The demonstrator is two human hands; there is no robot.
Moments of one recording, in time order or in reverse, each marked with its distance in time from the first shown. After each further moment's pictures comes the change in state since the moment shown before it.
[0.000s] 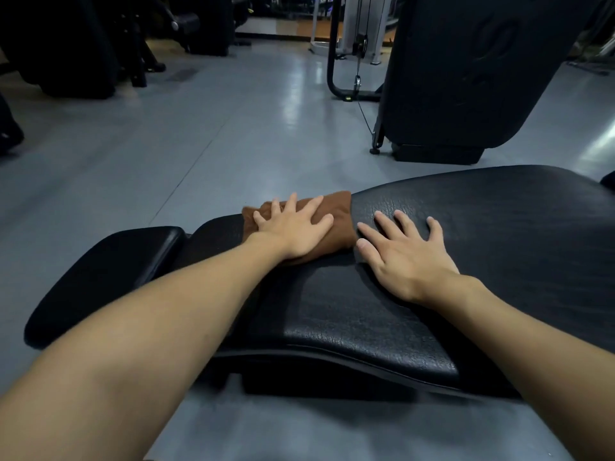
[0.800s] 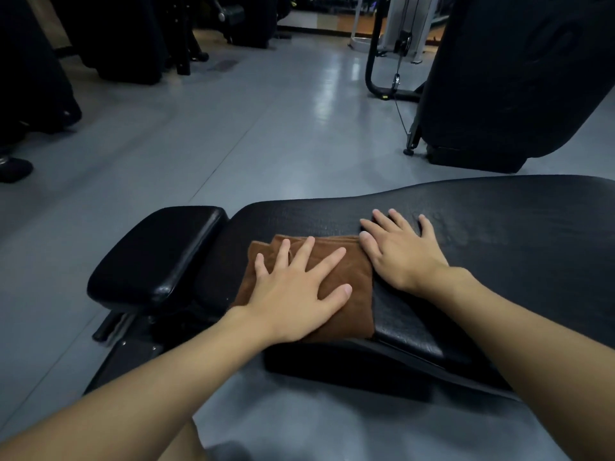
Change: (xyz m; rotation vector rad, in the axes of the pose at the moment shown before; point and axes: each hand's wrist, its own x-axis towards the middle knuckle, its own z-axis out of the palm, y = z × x) left_hand -0.142 -0.039 0.026 0.052 0.031 0.095; right_hand 0.015 -0.046 0.002 0.106 -0.001 -0.117
